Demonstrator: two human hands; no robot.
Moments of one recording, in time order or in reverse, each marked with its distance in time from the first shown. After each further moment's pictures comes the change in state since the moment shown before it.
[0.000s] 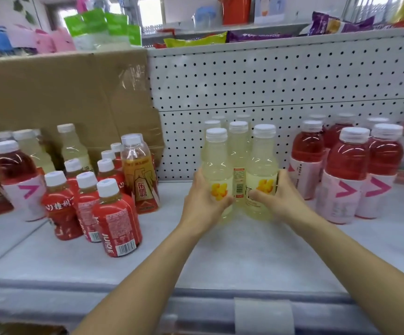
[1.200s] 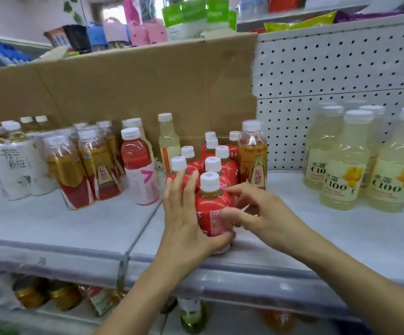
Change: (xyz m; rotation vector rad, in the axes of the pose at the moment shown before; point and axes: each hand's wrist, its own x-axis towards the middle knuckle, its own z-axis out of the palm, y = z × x) left_hand -0.082 -0.153 -0.233 0.364 0.167 0.262; right_hand -0.111 -0.151 0.222 -0.080 -0.413 -0.337
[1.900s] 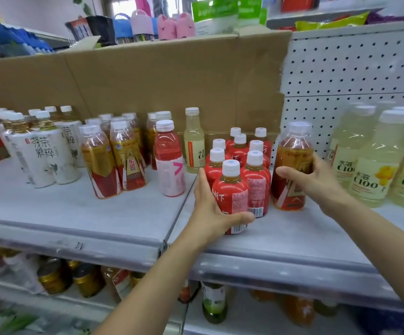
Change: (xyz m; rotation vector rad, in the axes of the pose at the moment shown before) left_hand 0.014 -0.028 -0.014 -0.582 -0.237 -0.367; right_hand 0.050 0.033 -0.018 0.256 0.426 0.238
